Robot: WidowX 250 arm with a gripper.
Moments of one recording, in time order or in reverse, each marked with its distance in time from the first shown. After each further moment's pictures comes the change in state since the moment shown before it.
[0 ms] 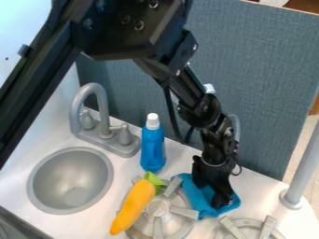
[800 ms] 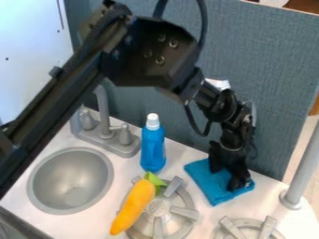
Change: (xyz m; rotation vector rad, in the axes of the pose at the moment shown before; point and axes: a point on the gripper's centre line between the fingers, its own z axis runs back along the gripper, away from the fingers) arm 0.061 0.024 -0.004 0.062 -0.060 0.025
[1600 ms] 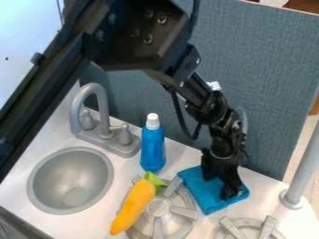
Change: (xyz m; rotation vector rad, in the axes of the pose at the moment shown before) arm -0.033 -0.016 0.006 -0.057 0.014 -0.017
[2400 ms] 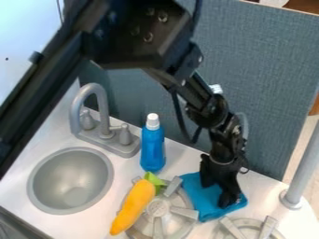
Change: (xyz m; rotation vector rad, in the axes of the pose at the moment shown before) arm 0.001 -0.008 -0.002 0.006 0.000 -0.028
